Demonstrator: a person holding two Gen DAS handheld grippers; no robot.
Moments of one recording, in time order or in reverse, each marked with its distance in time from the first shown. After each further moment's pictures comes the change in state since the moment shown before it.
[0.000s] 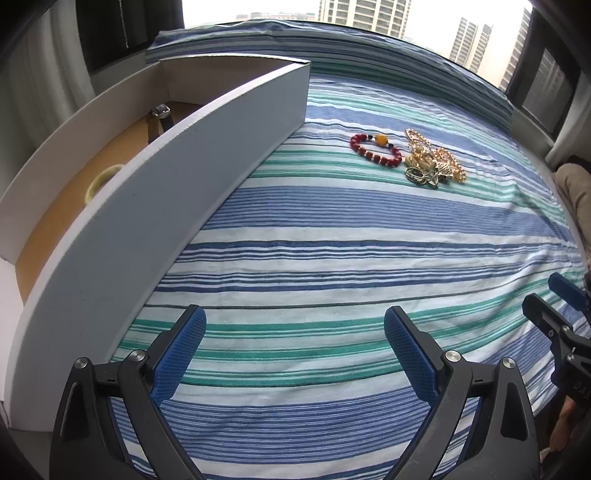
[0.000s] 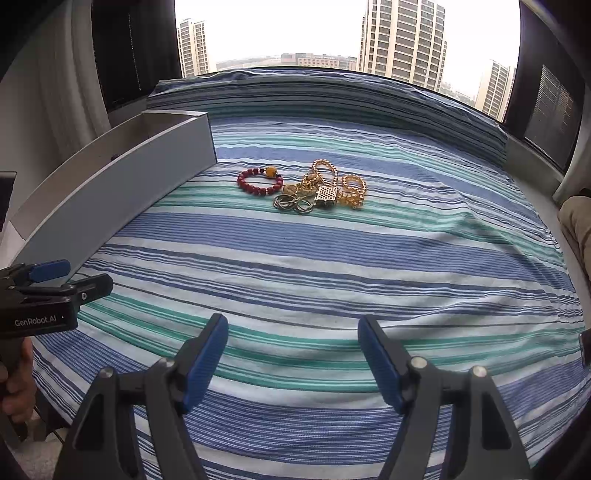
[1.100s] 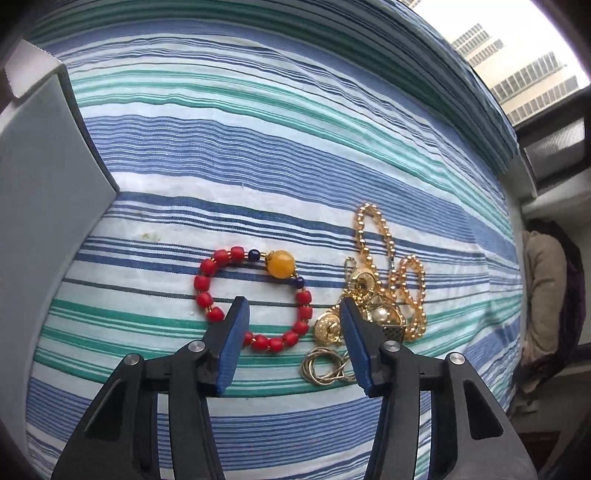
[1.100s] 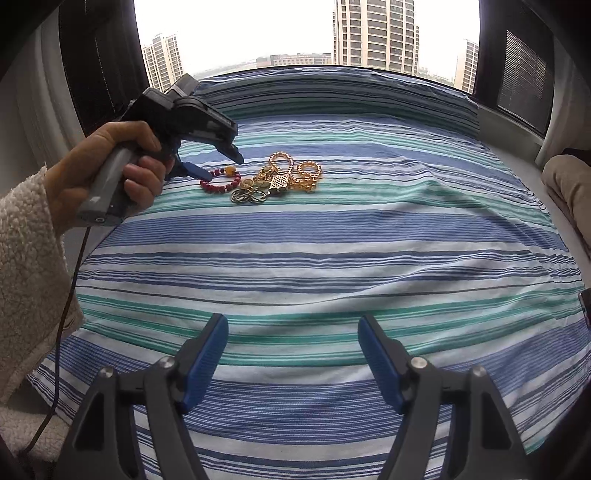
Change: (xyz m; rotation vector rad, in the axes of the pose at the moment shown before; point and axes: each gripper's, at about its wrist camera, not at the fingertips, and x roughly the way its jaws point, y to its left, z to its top) left arm 0.169 -0.093 0.204 -0.182 0.271 -0.275; right arm -0.008 -0.049 -0.024 0.122 -0.006 -0.009
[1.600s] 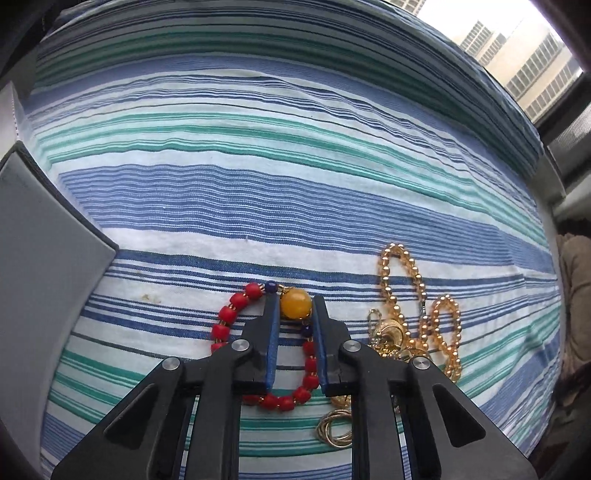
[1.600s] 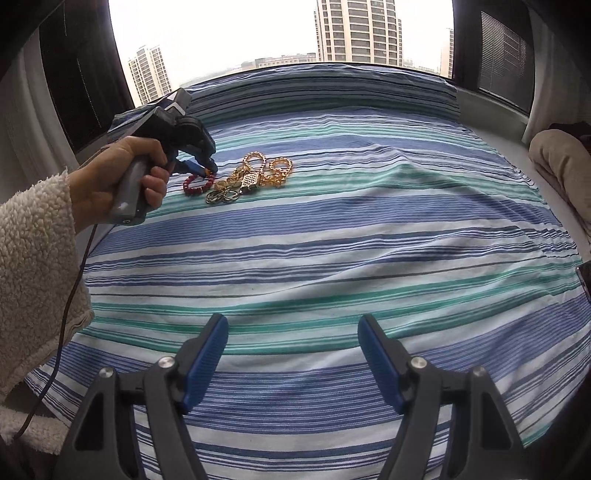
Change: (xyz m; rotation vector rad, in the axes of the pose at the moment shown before) left arm 0.012 -0.015 0.011 0.071 -0.129 0.145; right arm -0.002 -0.032 -0.012 0.080 -0.004 -0.007
